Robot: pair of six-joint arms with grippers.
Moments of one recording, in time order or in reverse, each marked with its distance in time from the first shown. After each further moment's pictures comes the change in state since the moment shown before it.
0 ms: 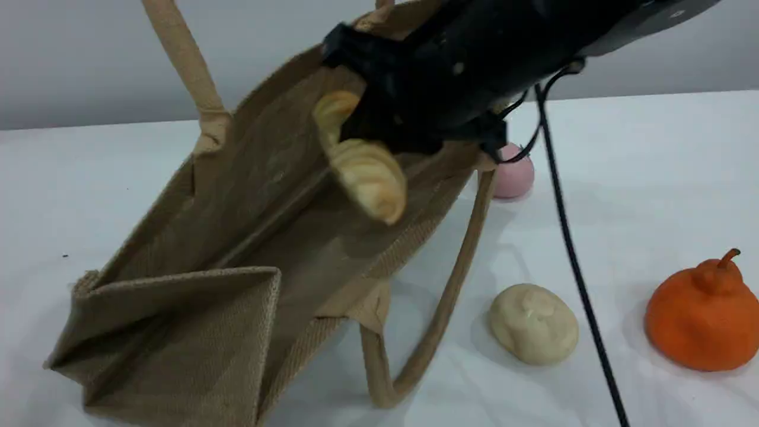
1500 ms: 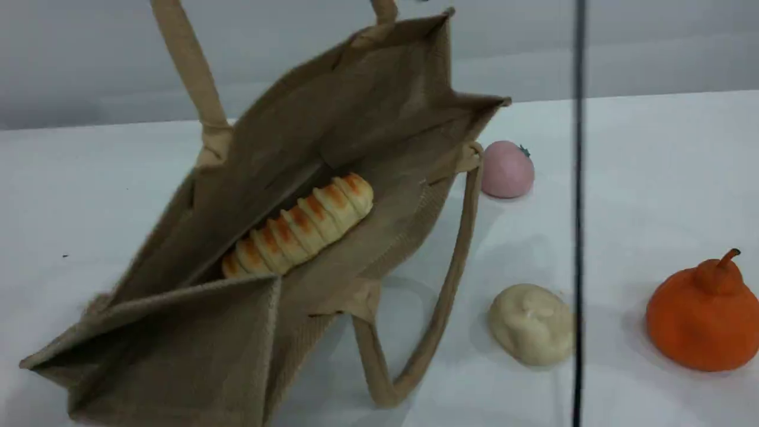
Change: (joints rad) left arm -0.066 0.009 0.000 0.003 -0.001 0.026; right arm -0.220 -0.320 -0.106 -0.778 0.436 0.401
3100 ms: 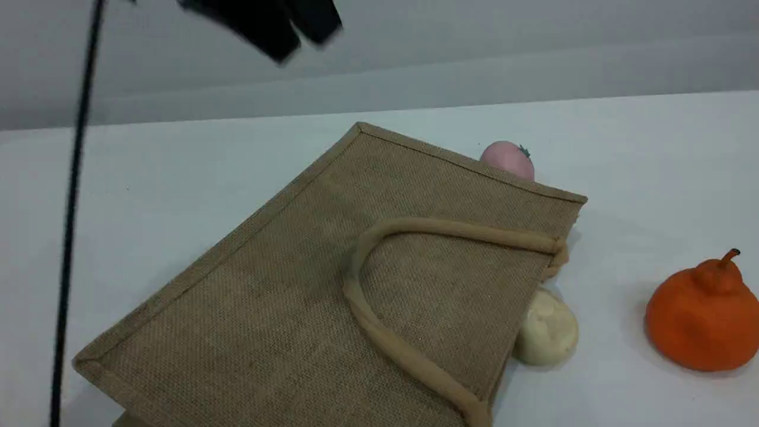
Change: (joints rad) left arm -0.103 0.163 0.071 0.036 0.004 -0.003; right arm -0.414 -1.025 0.029 -0.707 0.512 0.478
